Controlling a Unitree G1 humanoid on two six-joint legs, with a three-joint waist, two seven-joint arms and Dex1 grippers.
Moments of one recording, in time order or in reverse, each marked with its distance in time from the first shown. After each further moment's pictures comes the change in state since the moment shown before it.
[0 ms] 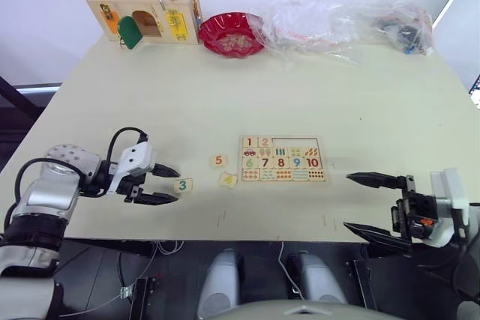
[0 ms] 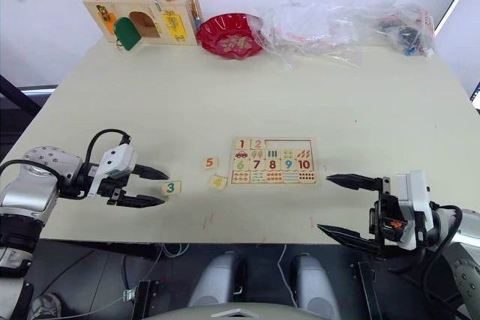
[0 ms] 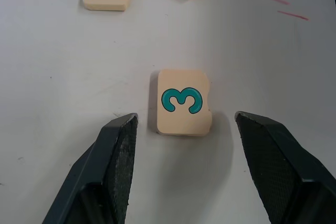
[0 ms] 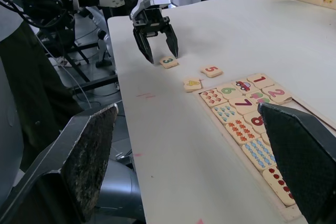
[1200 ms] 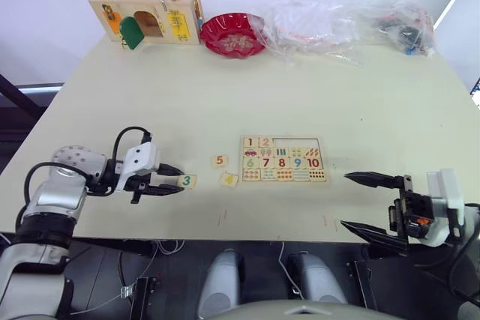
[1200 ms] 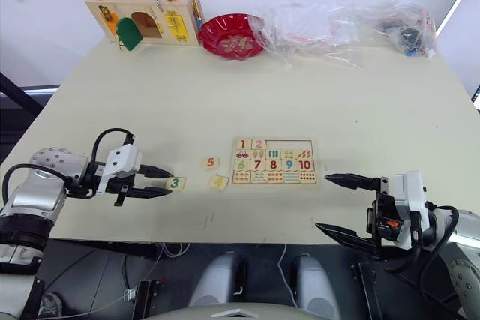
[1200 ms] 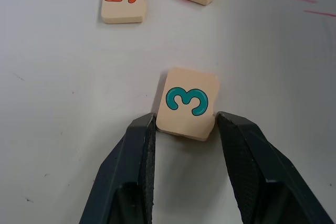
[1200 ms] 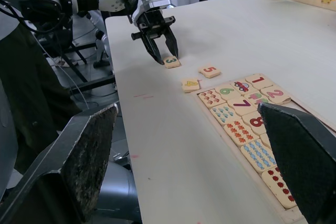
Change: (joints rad) left arm -0.019 -0.052 0.004 0.058 0.029 -0.112 0.042; right arm -0.004 0.016 0.007 0.000 -0.018 -0.003 -0.007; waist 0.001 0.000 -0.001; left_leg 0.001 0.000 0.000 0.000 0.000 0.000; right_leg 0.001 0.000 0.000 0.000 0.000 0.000
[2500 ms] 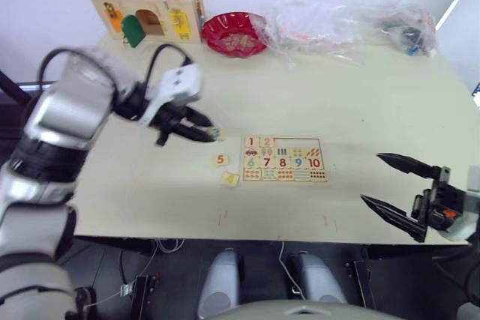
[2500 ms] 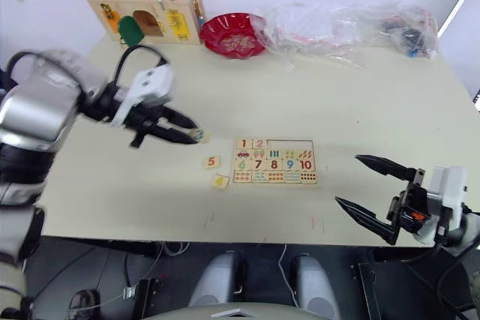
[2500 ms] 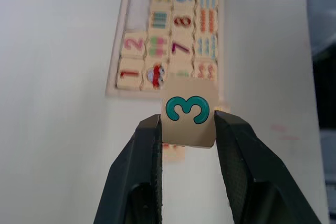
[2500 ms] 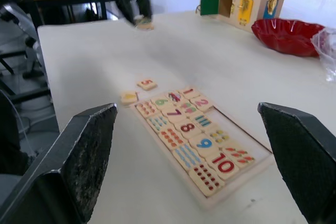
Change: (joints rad) left arm -0.695 -0.003 -0.329 -0.391 0.014 0.879 -0.056; right arm 0.091 0.036 -0.184 -0.038 0.030 -0.066 -0.124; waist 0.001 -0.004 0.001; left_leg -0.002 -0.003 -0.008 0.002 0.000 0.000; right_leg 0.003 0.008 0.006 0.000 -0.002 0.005
